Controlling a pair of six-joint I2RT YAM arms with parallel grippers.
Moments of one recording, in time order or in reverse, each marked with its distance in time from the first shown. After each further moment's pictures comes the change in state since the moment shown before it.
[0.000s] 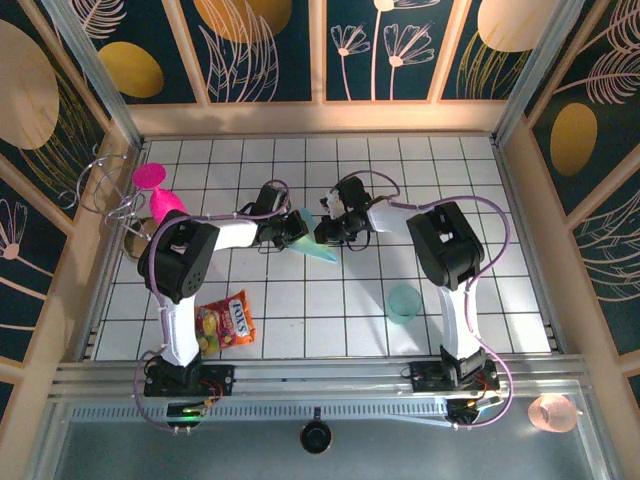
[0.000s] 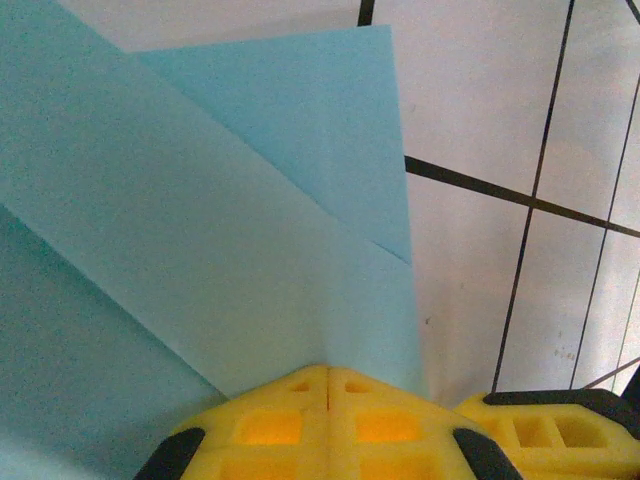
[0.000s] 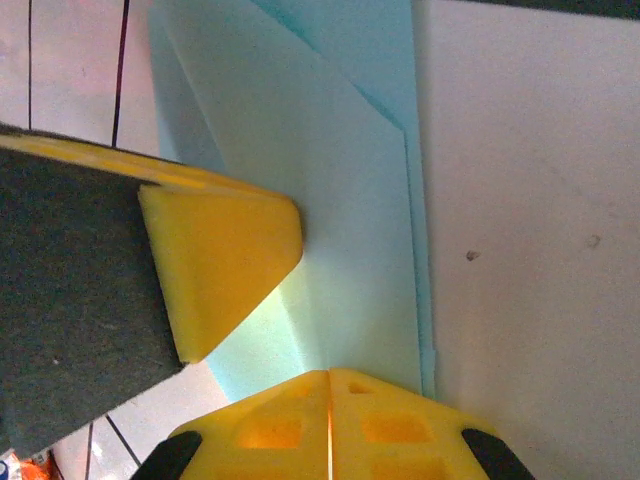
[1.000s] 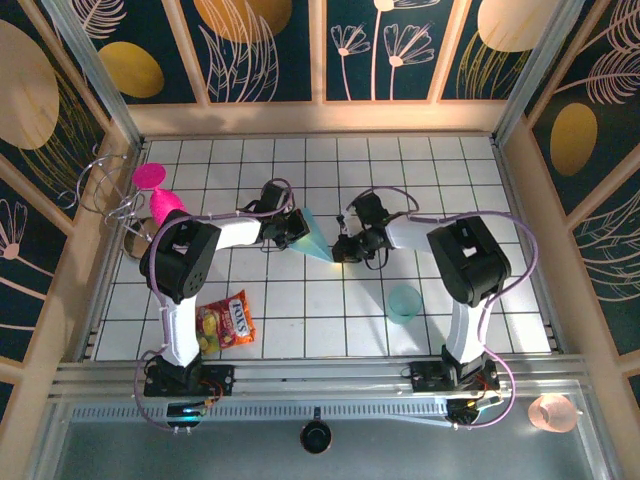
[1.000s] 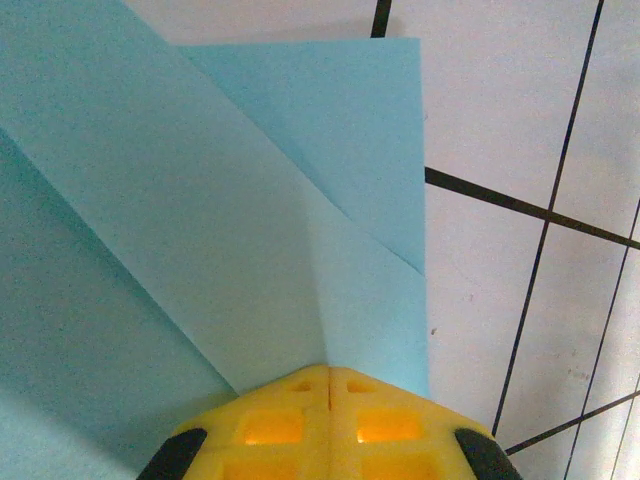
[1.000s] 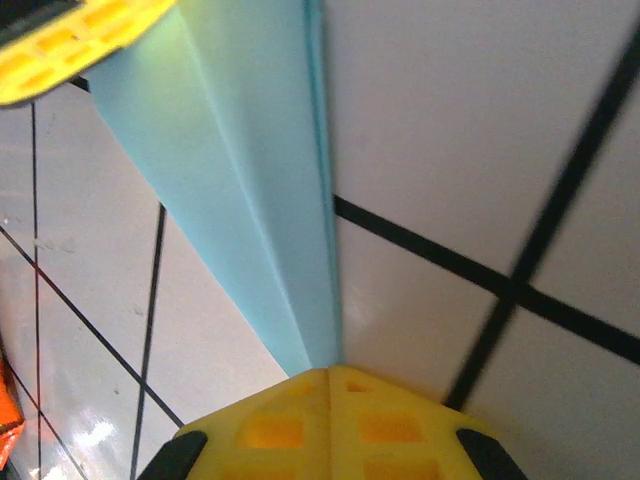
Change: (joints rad) left arm -0.014 0.006 0.040 -0.070 -0.056 -0.023; right arm -0.028 -0.208 -0.287 -0.002 0.034 -0.044
